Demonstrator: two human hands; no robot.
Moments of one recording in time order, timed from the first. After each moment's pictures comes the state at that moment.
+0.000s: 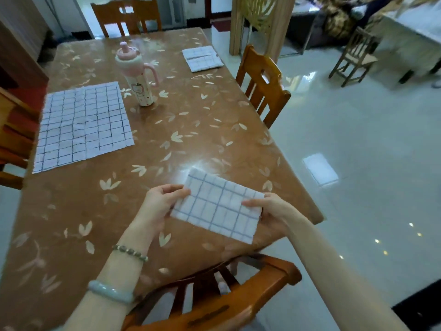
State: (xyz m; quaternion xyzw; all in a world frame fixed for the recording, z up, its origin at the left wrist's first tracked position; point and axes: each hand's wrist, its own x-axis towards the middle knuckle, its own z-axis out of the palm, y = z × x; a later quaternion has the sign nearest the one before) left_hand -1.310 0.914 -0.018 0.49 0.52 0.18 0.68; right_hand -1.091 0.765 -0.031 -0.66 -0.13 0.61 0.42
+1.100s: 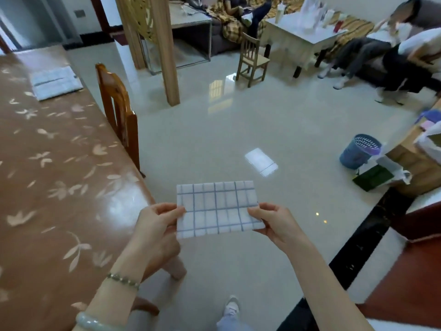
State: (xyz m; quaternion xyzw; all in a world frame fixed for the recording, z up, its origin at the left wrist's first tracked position) left_hand -0.956 0.682 -0.007 0.46 0.44 0.09 0.76; right_hand -0.798 0.484 -0.021 -0.65 0.04 0.40 0.65
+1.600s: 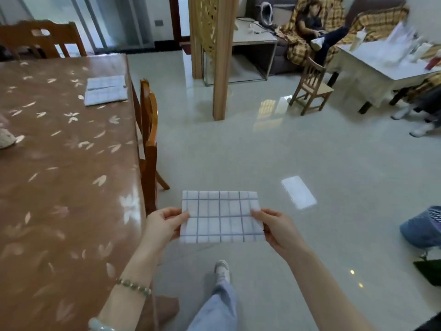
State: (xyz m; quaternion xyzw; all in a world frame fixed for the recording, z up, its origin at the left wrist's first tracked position) left_hand -0.808 0.770 -0.036 0.47 0.53 0.20 0.67; right_hand -0.608 0.623 -0.031 -0.66 -0.05 0.48 0.58
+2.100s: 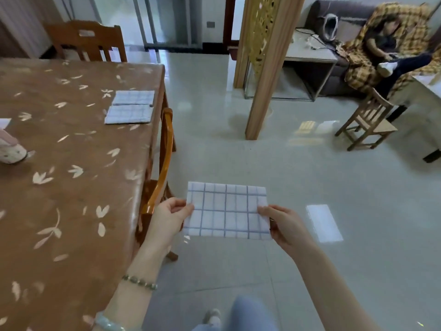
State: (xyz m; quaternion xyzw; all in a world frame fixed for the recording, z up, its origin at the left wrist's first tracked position) left_hand -0.663 0.967 -0.012 0.47 0.58 0.28 0.60; right_hand -0.435 0.871 -0.005 -0.66 -0.12 0.54 0.51
